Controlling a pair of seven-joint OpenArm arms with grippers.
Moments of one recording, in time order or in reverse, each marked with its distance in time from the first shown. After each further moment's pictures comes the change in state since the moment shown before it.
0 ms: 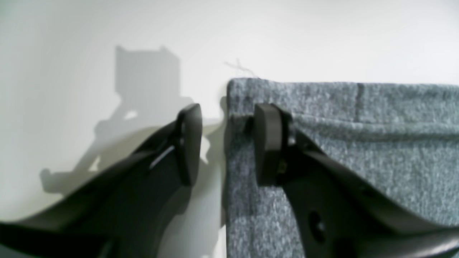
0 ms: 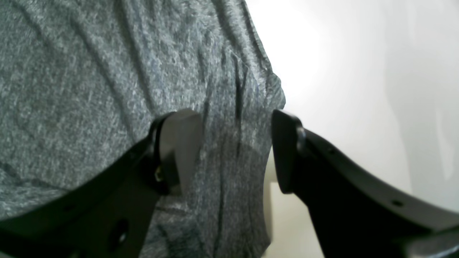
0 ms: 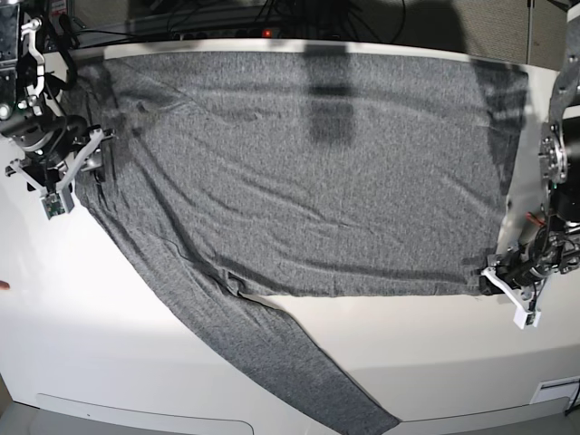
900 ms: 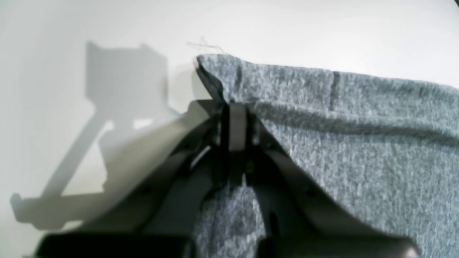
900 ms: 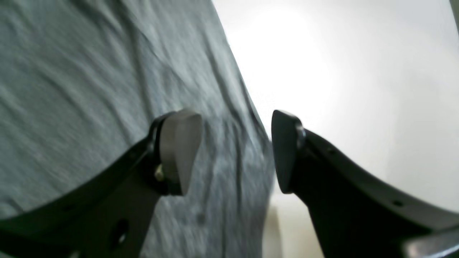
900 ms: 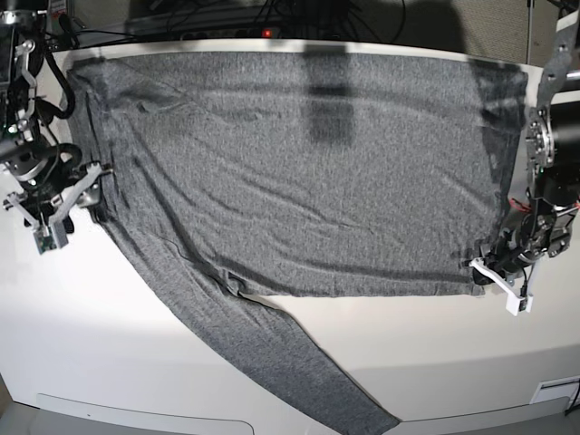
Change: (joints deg) left arm 4.0 1.9 -0.1 0.6 -5.4 -3.3 1.5; right arm 8.0 0.0 0.0 -0.5 4.8 2.8 3.1
